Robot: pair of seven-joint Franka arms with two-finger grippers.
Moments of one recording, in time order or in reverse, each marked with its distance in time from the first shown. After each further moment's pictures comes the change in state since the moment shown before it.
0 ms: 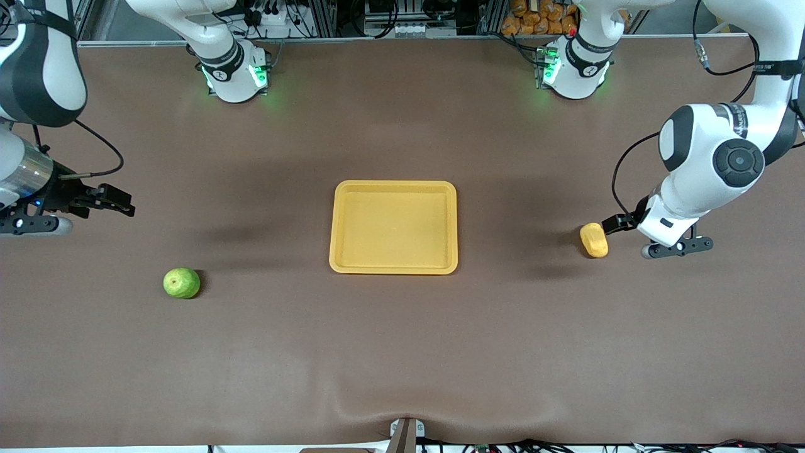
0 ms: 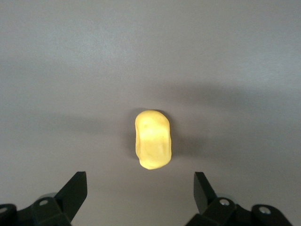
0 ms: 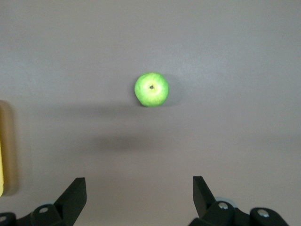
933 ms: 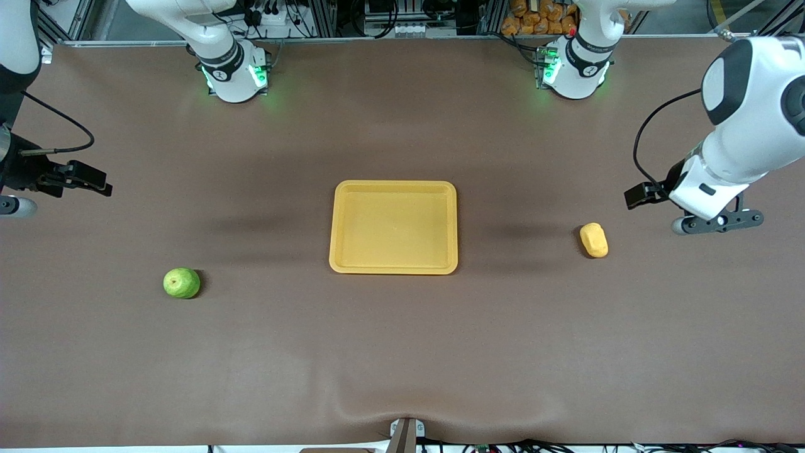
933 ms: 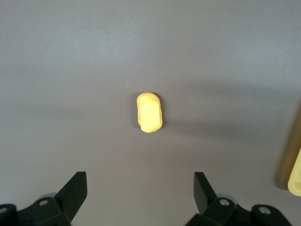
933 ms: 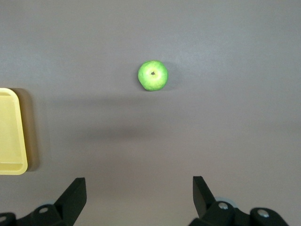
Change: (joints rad) left arm -0.049 -0.120 -0.002 0.231 0.000 -0.382 0.023; right arm 0.000 -0.001 -0.001 0.212 -0.001 -0.287 0.032
